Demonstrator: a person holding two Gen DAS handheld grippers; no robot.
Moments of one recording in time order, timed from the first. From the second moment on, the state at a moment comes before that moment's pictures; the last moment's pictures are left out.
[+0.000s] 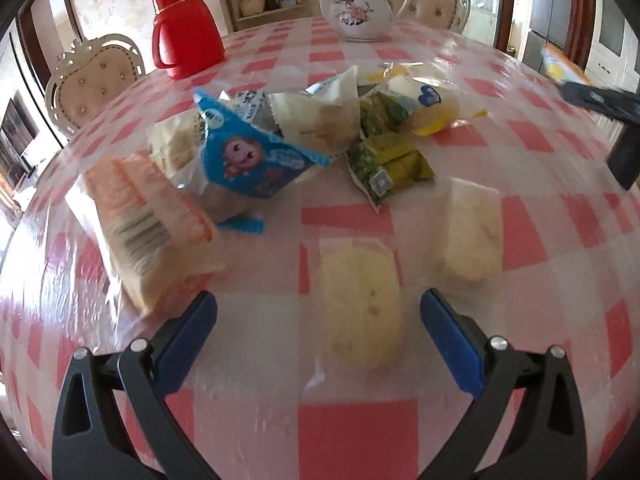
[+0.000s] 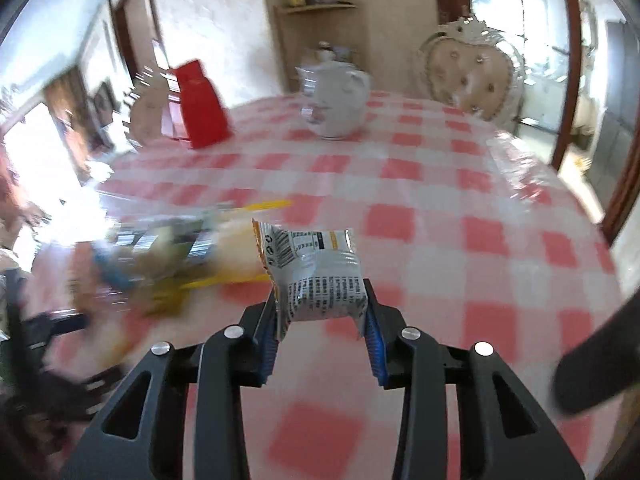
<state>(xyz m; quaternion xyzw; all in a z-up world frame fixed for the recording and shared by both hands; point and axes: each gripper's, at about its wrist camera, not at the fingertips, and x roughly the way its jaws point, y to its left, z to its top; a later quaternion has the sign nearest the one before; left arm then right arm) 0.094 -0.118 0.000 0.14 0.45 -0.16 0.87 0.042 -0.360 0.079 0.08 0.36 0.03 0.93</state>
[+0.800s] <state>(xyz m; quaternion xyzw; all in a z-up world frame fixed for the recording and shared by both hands) 0.063 -0.066 0.016 -0.01 0.42 -0.16 0.89 0.018 -0.272 0.037 0.14 0.35 0.12 0.92</state>
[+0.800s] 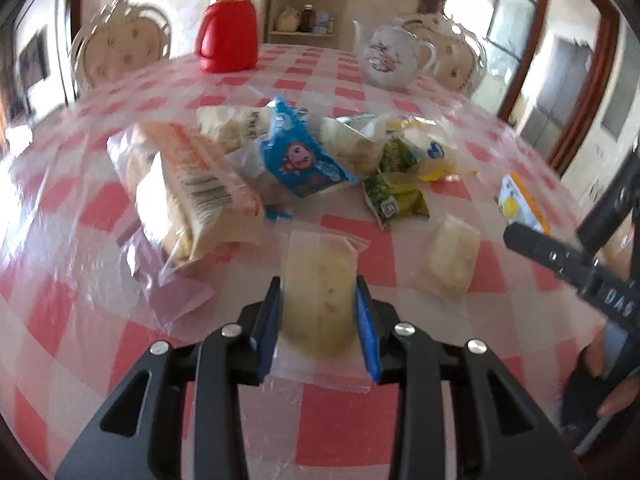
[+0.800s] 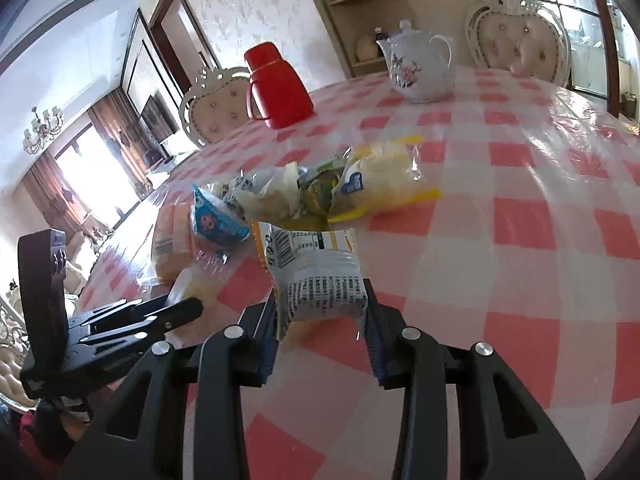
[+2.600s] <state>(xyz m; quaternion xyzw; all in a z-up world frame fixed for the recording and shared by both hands) -0.283 0.363 0.010 -0.08 0.43 0.30 0.85 -0.220 0.219 0.033 -0.15 0.37 0.55 0.73</state>
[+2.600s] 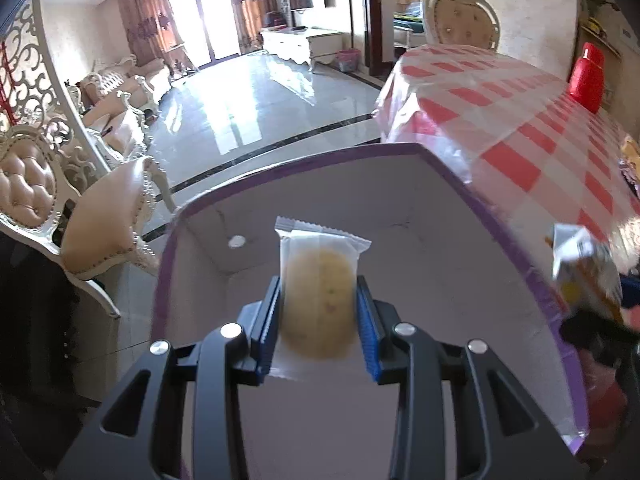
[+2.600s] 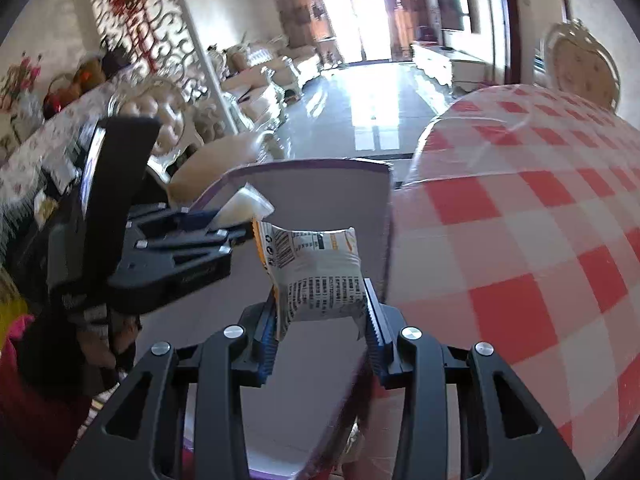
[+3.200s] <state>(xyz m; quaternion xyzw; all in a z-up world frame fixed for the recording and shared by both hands) -0.278 0.373 -0.001 -0.08 0.45 0.33 0.83 -0.219 0.223 0.026 -0.15 0.40 0.56 0.71</state>
